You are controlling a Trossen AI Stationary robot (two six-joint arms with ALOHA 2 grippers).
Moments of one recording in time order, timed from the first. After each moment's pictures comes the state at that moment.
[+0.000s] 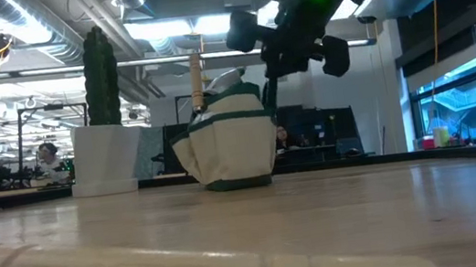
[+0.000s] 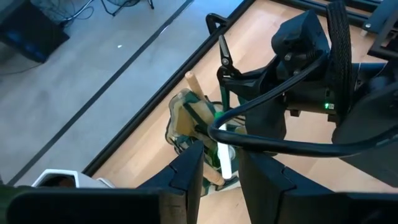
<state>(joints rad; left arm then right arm) -0.19 1.88 2.31 -1.57 -0.76 -0.70 0.10 1.78 1.14 -0.19 1.20 1.13</state>
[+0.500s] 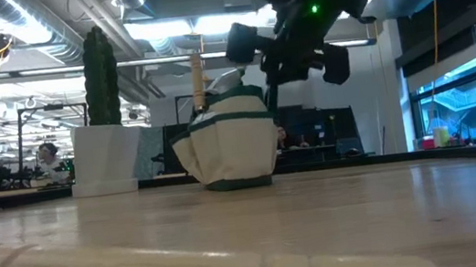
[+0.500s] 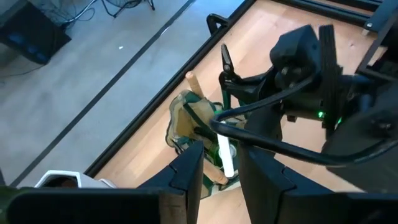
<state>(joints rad) -0.19 1.88 2.31 -1.57 -0.77 -0.69 0.10 1.83 1.14 -0.19 1.24 1.14</state>
